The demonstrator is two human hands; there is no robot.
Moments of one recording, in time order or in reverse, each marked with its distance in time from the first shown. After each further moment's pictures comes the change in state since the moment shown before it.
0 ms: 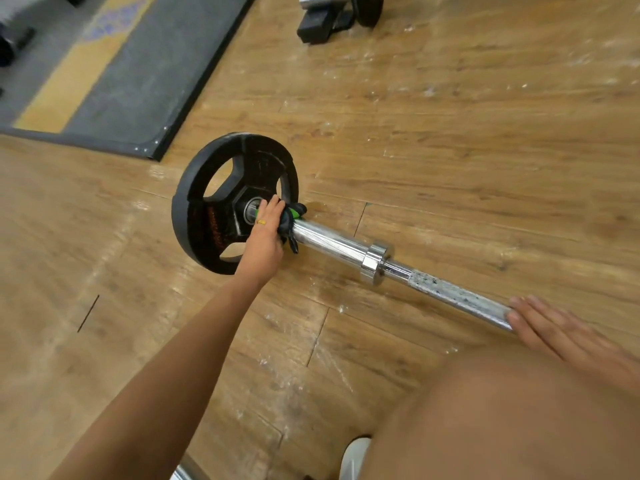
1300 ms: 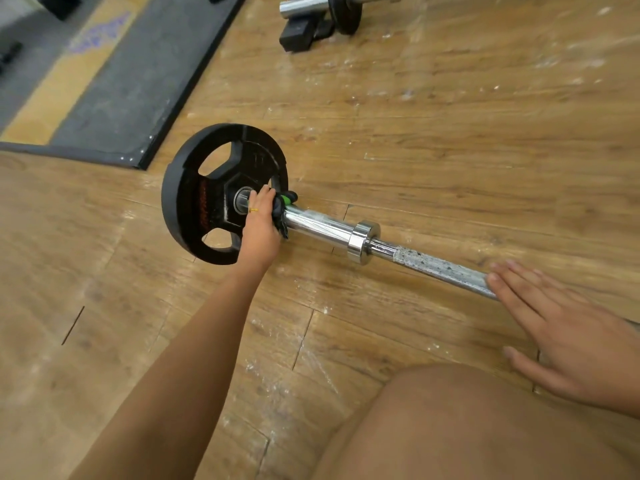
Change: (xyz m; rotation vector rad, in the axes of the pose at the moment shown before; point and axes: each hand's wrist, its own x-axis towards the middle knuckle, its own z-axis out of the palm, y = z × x) left_hand 0.029 0.028 0.018 -0.014 0.092 -0.065; right_hand 0.013 0.025 -0.022 0.051 0.051 0.022
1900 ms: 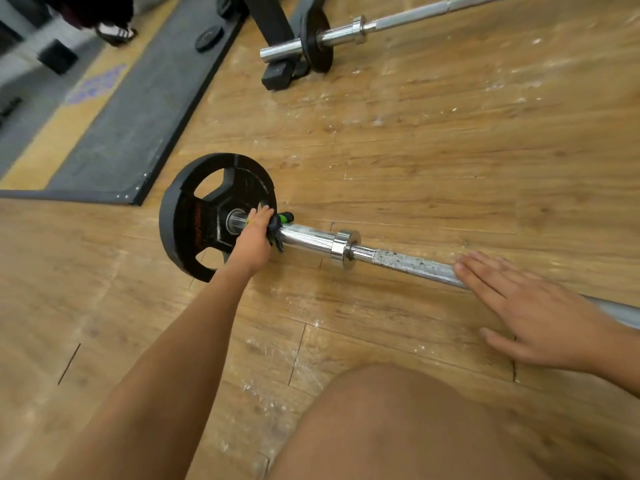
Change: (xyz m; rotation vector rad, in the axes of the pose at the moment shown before) left_hand 0.007 0.029 -0.017 0.119 -0.194 0.018; right_hand 0.003 0.007 -0.010 -0.037 -0.044 0.026
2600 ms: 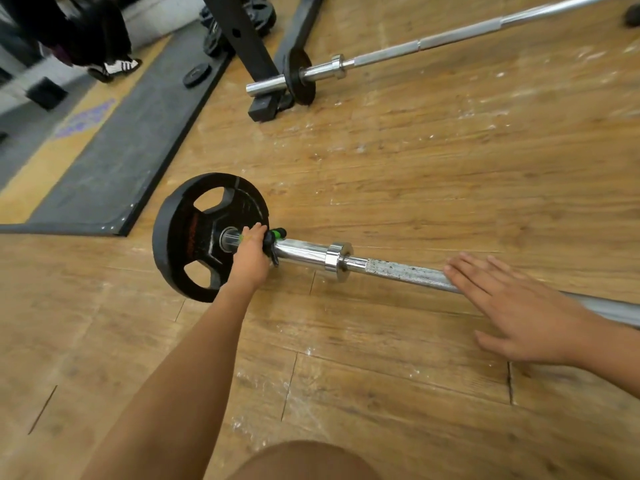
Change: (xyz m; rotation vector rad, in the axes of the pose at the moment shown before) left_hand 0.009 0.029 0.003 -0.026 0.085 -0.023; right_hand 0.016 0.017 0.000 -0.074 0.026 0.041
